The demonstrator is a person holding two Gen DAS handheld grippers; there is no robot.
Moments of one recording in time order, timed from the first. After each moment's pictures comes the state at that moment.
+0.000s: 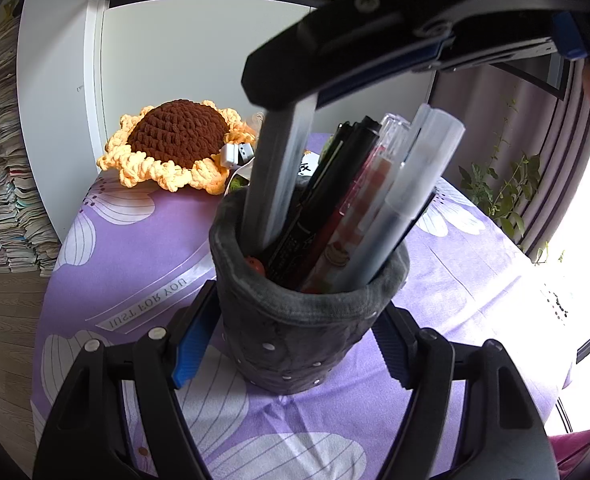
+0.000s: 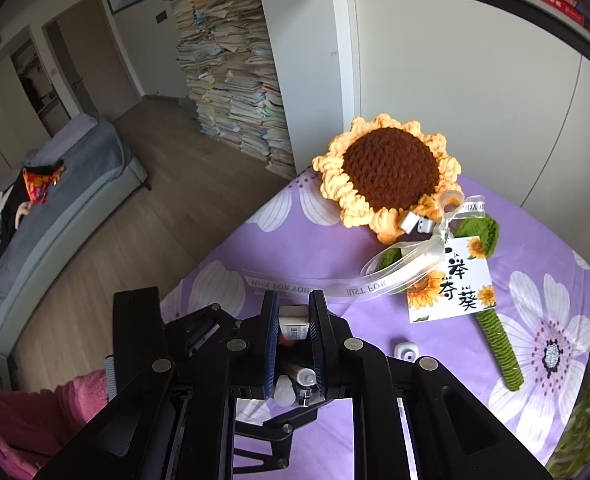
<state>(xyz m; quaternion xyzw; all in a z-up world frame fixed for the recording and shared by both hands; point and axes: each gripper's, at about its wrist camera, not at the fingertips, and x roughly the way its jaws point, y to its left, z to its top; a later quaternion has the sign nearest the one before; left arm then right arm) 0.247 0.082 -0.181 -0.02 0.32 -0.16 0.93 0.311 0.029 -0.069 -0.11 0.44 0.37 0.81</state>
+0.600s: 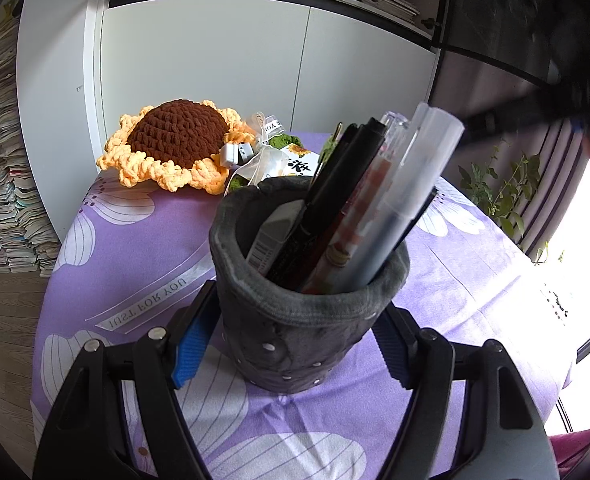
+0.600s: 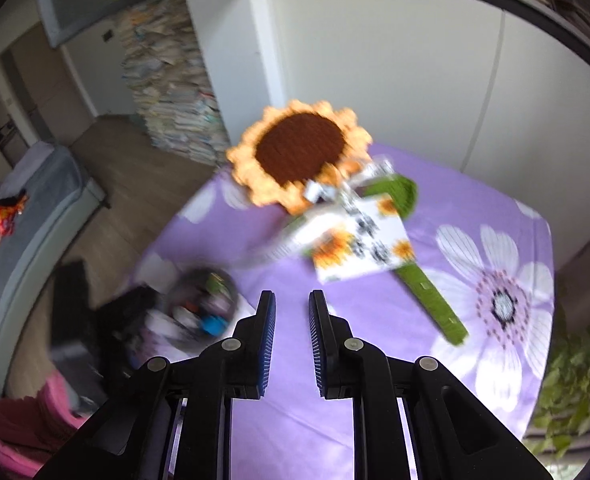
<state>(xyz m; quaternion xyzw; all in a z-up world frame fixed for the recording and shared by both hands) 0.247 0.081 -0.181 -0.02 0.32 -0.16 0.93 0.323 -0.054 -0.074 -0.09 0.46 0.28 0.84</state>
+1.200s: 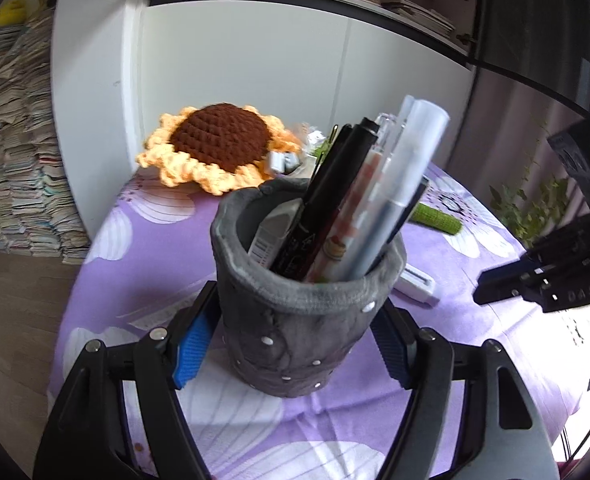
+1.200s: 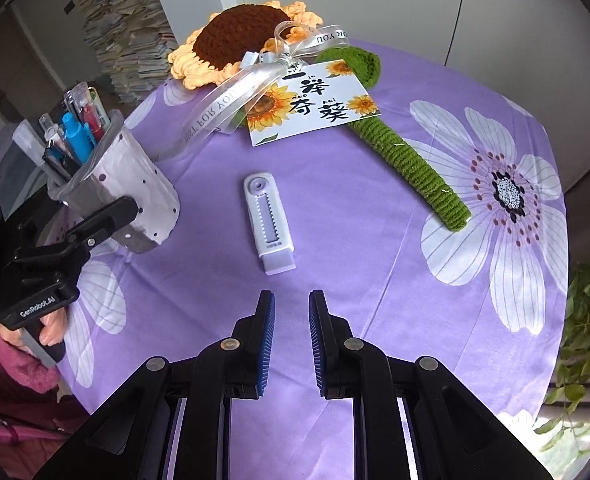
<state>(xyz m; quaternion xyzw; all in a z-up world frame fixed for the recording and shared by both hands) 0.247 0.098 -0.179 -0.04 0.31 -0.09 0.95 0.308 -0.096 -0.162 -0.10 0.53 0.24 0.80</state>
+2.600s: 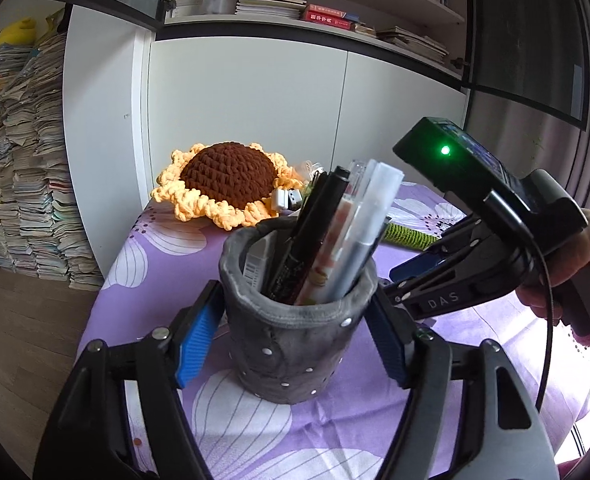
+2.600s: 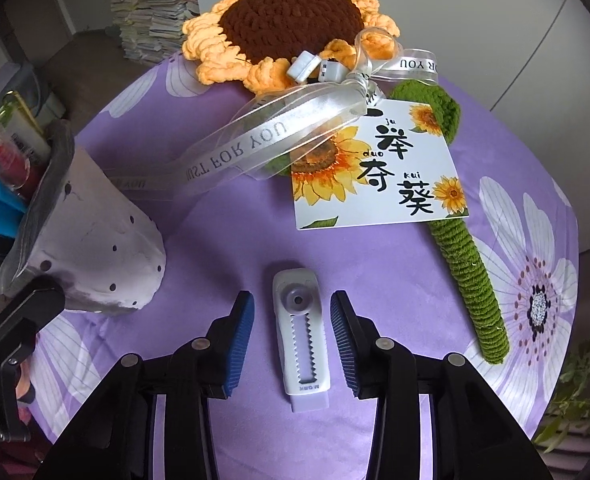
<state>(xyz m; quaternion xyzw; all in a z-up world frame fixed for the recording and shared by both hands) 0.235 0.101 -0.166 -0.03 0.26 -0.09 0.96 0.373 -0.005 -0.185 -0.21 0.53 0.24 0.78</state>
